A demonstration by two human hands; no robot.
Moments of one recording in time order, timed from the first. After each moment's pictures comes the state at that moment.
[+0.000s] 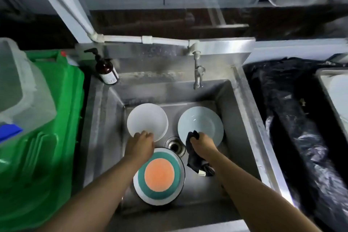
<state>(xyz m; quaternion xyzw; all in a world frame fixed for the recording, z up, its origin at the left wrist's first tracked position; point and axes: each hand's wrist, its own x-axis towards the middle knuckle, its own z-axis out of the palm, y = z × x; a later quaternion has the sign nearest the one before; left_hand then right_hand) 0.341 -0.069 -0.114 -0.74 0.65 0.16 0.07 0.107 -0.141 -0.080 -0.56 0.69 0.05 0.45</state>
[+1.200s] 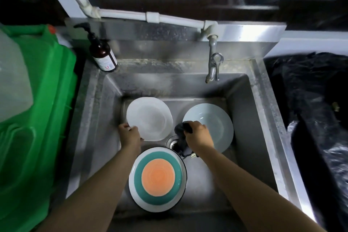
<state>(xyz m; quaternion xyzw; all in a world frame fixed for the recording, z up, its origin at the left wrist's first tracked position) 0.355 -0.108 -0.192 -0.77 -0.06 0.40 -0.50 0.144 -0.169 -0.147 -0.69 0.62 0.00 0.37</state>
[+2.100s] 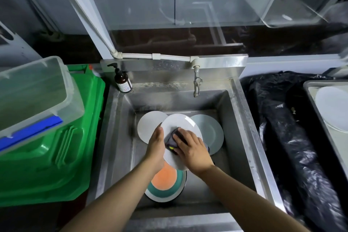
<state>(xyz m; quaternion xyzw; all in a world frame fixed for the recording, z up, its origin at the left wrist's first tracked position) 0.256 -0.049 0.001 -0.68 0.08 0.54 -0.49 0.105 -0.078 -0.046 -0.89 0.40 -0.16 0.13</state>
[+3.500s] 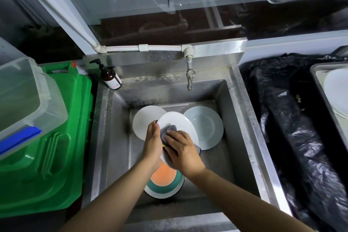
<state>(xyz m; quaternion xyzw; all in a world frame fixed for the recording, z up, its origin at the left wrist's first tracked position) 0.248 -0.072 -0.025 -0.70 0.11 0.51 -0.49 0.127 -0.078 -0.062 -0.83 0.39 -0.31 0.24</state>
